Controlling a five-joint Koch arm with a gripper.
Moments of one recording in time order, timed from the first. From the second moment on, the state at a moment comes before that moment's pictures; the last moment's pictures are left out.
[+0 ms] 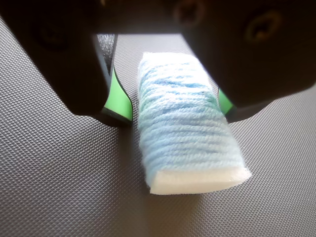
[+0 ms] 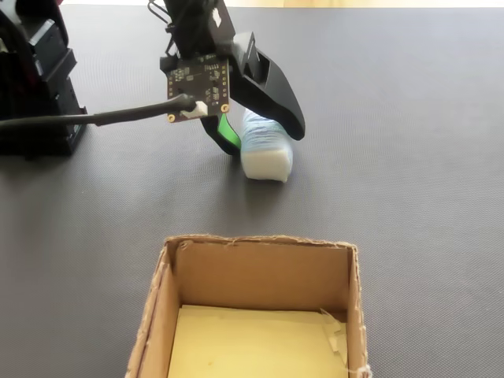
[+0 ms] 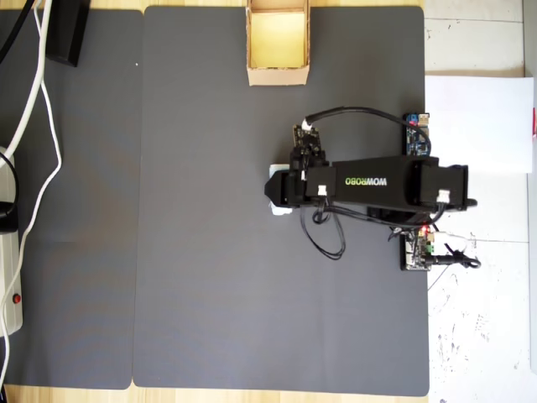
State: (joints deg) arm 4.6 90.6 126.6 37.2 94.3
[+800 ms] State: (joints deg) arm 3.7 102.0 146.5 -2.4 93.2
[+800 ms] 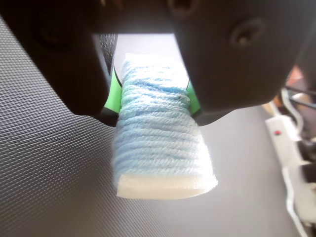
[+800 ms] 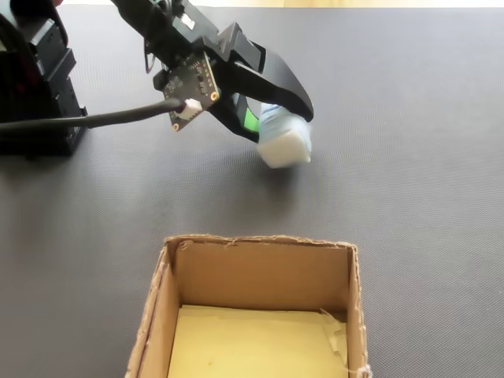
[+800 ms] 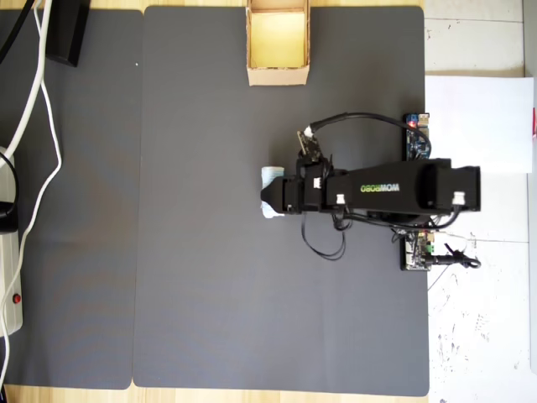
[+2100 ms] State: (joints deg) arm 33.1 112.4 141.2 -13.7 89.7
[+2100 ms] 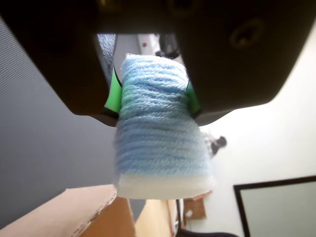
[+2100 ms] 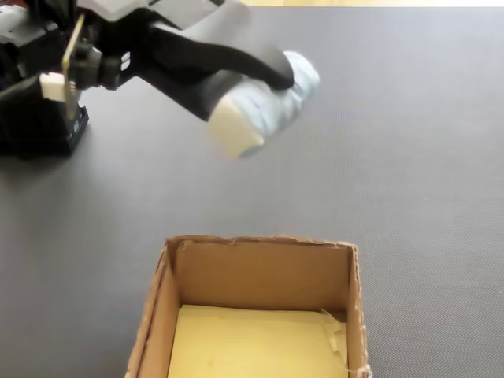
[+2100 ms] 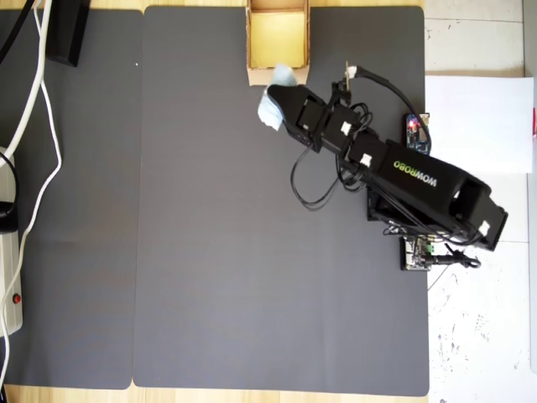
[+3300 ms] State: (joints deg) arm 39.6 109.1 127.6 2.5 88.6
